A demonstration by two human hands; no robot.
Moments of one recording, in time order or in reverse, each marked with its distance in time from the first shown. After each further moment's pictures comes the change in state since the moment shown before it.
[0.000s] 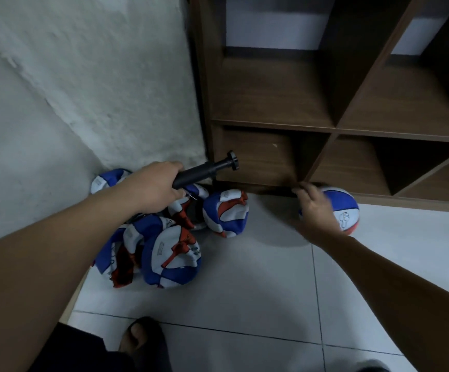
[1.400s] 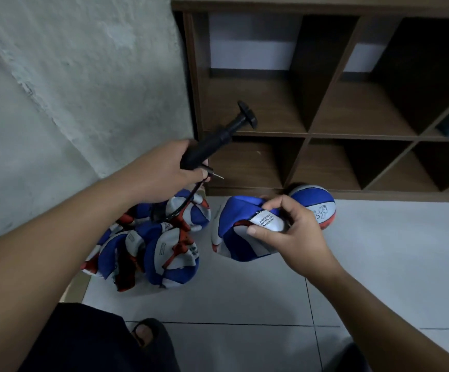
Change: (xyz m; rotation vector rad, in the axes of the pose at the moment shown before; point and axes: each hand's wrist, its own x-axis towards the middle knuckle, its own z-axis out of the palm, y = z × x) left_hand -0.073 0.069 -0.071 -0.340 0.097 0.250; right_hand -0.135 -0.141 -0.121 1.034 0.091 0.043
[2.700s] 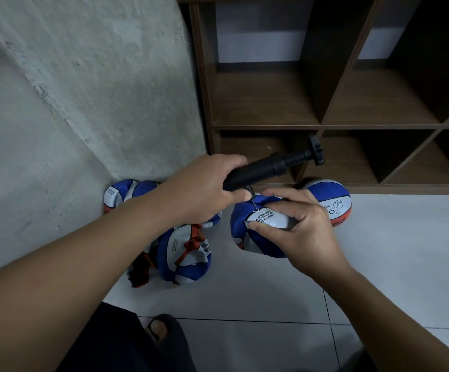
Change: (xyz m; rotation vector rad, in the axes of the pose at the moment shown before) left_hand -0.014 0.035 0.037 0.089 -0.090 0.179; right_hand 0.000 -0.010 0.013 -0.366 0.070 -0.224
